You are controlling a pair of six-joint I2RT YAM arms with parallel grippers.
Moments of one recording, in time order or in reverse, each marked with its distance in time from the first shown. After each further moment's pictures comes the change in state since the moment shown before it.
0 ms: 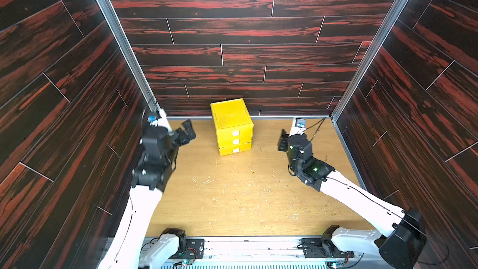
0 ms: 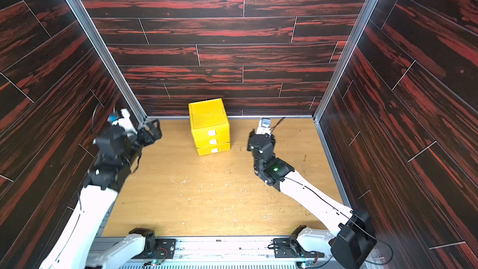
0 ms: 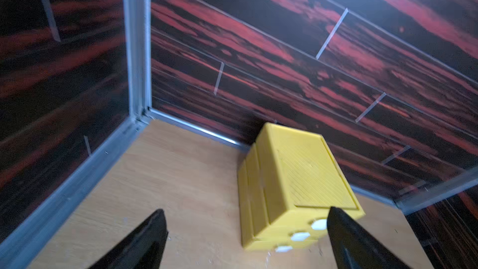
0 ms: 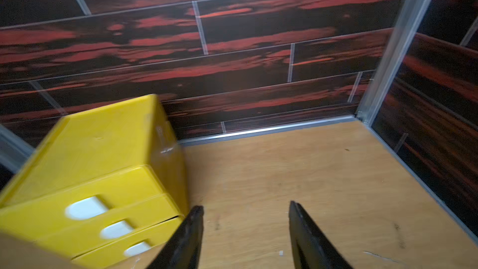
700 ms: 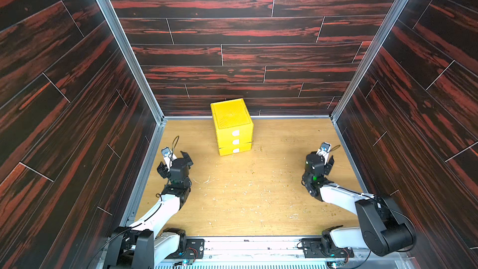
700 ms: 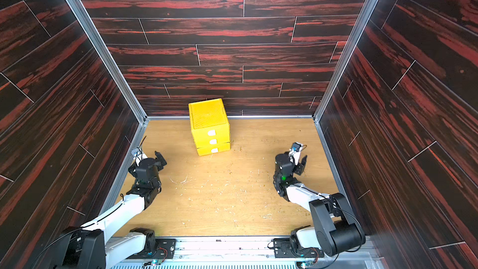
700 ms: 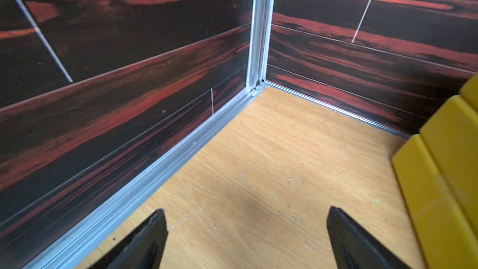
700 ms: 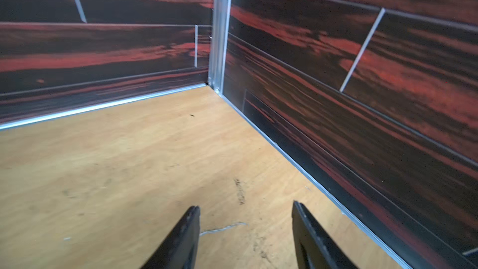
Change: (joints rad) left arm 0.021 0.176 -0.662 0.734 -0.444 0.156; right arm -0.352 0.150 -0.579 0.708 0.222 -0.149
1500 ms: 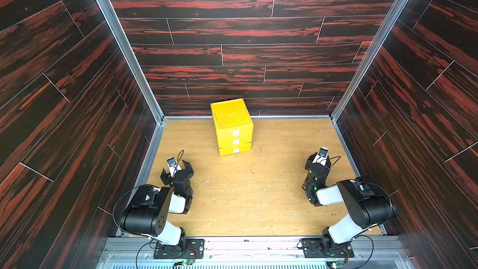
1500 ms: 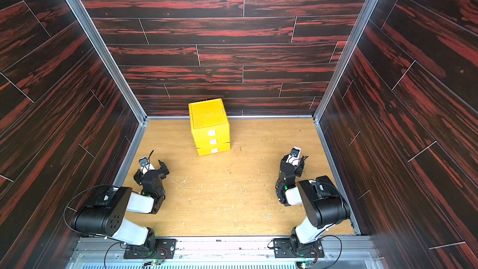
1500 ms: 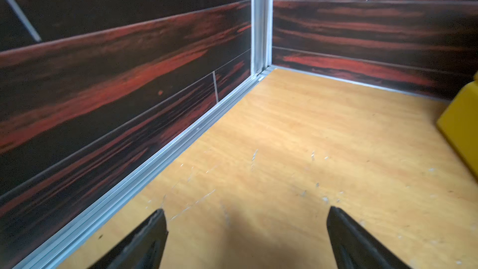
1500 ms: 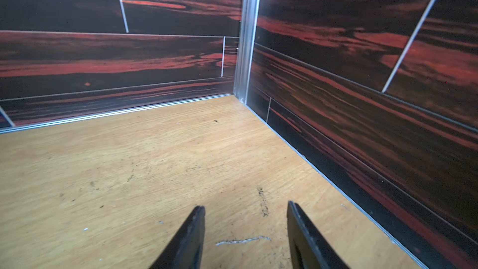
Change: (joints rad) left arm 0.033 0.402 -0.158 0.634 0.070 0.138; right arm -0.043 0.215 -0.094 0.507 -0.216 -0.129
